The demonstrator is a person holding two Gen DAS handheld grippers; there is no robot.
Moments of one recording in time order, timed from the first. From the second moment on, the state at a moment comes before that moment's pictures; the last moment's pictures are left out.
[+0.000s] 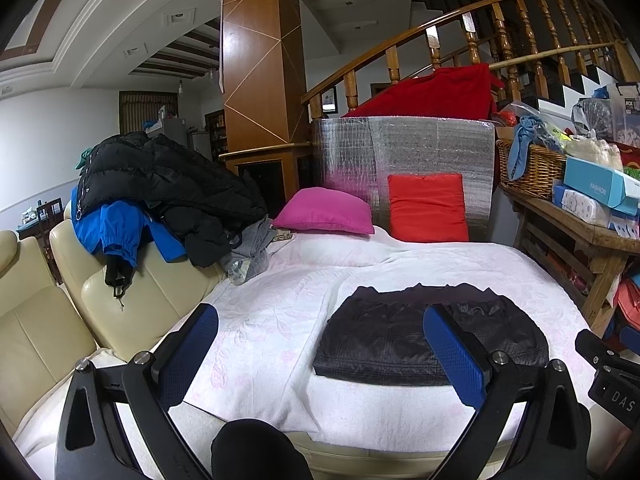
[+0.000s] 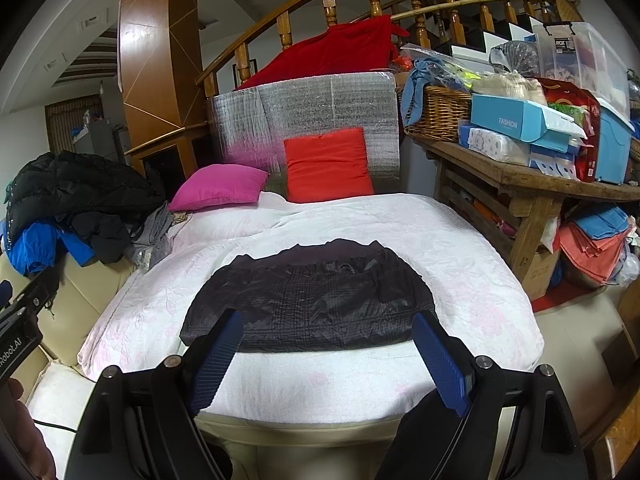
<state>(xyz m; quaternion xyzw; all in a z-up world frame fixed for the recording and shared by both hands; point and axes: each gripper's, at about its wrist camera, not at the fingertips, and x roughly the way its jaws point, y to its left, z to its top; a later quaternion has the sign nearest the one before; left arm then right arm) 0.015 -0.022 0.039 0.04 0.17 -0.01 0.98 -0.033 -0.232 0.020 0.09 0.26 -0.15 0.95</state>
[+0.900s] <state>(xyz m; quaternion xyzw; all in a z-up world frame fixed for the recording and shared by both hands) 0.026 -0.023 0.037 0.03 0.19 -0.03 0.98 -0.016 -0.230 0.018 0.09 0.27 -0.15 0.95</state>
